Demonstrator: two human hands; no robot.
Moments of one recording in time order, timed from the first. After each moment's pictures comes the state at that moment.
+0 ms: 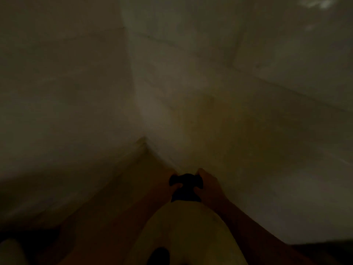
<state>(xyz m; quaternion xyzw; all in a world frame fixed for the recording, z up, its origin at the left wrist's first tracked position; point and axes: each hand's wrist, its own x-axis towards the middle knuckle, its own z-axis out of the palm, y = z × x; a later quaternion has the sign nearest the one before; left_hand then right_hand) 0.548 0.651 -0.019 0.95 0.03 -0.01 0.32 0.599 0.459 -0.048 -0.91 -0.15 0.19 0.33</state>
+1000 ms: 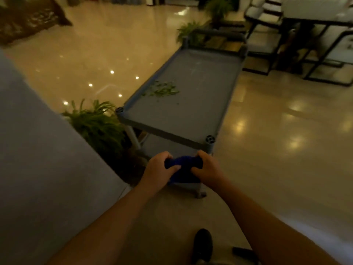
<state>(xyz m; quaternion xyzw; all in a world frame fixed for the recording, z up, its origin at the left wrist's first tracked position) 0.341 0.177 -0.007 0.60 -0.71 -0.28 0.25 0.149 0.178 -0.021 -0.66 0.63 -0.24 0.35</state>
